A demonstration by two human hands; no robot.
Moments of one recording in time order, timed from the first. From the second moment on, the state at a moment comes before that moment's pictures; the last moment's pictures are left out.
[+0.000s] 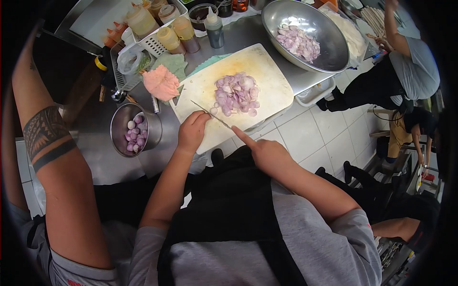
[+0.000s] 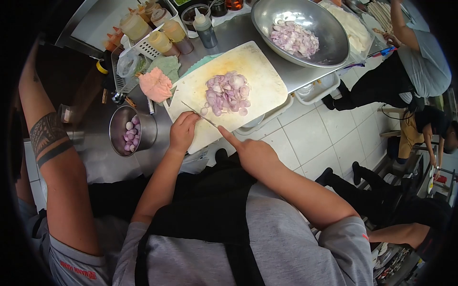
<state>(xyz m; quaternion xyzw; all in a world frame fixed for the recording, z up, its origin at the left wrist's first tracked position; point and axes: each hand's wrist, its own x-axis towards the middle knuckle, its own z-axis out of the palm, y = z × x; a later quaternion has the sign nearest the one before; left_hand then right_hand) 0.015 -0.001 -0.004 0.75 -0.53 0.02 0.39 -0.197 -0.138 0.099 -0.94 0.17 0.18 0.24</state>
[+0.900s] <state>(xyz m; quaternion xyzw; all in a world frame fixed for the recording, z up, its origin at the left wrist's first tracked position) 0.027 0.010 -0.060 0.79 -0.47 -0.12 0.38 -0.217 -0.137 0.102 -0.93 0.16 0.14 0.29</state>
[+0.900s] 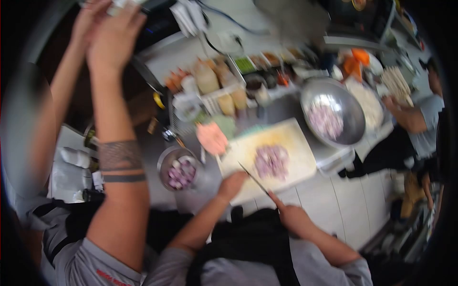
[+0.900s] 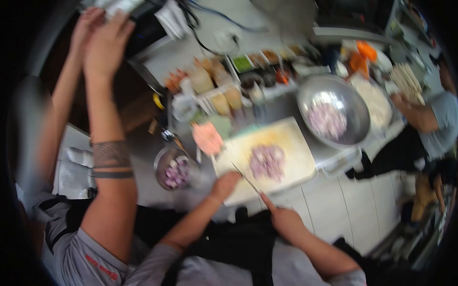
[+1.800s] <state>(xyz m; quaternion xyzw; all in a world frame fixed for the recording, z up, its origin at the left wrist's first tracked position) 0.016 0.012 -0.012 0.75 -0.53 -0.04 0.39 -0.200 -0.126 0.109 -0.93 0.17 0.18 0.27</state>
